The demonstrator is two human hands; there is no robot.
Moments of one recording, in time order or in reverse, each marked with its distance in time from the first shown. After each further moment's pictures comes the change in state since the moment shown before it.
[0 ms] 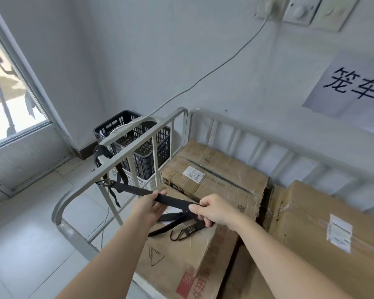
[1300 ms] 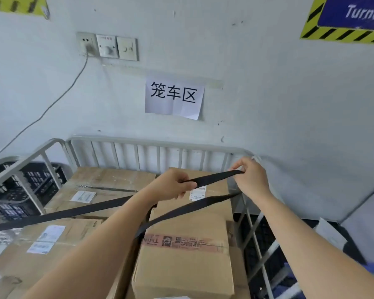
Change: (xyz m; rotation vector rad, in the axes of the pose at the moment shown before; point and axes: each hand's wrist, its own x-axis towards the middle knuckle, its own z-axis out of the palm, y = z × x) left_hand -0.270 -0.250 0.259 1.600 -0.970 0.866; right_hand -0.370 0.240 -0.206 0.112 1.167 0.154
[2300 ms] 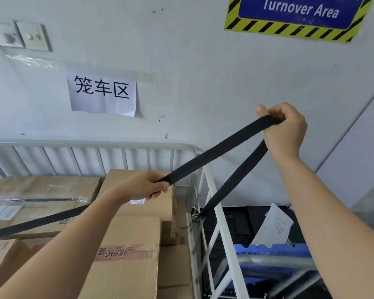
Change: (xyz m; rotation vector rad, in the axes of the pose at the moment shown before) left_hand 0.084 0.123 0.109 -0.036 -0.152 0.006; right_hand 0.079 0.093 -0.242 0.160 0.624 -0.189
